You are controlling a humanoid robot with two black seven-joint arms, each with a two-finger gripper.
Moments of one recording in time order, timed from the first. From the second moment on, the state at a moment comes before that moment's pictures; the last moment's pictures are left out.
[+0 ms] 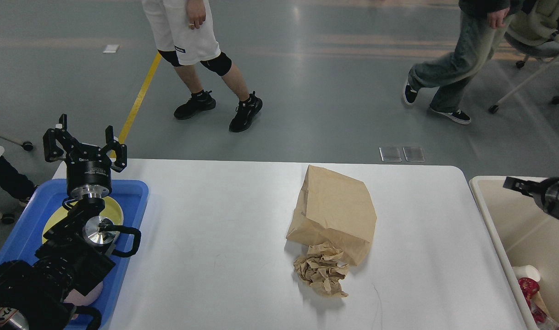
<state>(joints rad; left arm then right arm) -0.80 0.08 -0.82 -0.03 -0.16 -0.60 -0.75 1.27 -0.52 -1.08 0.64 -0.31 0.02 -0.06</state>
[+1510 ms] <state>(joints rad) -0.80 0.08 -0.82 -0.03 -0.16 -0.60 -0.75 1.36 -0.19 -0.74 1.11 -0.31 0.46 -0.06</state>
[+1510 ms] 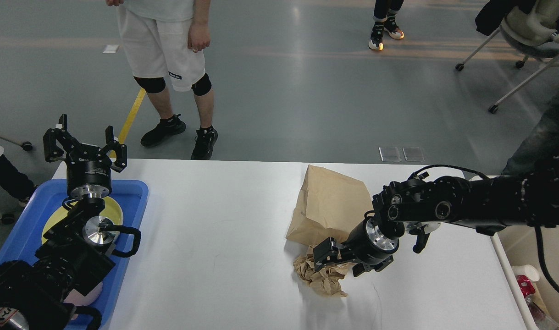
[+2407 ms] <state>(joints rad) -0.80 0.08 -0.82 -0.03 -0.16 -0.60 -0.75 1.25 -0.13 -0.70 1.03 -0.30 0.43 -0.06</state>
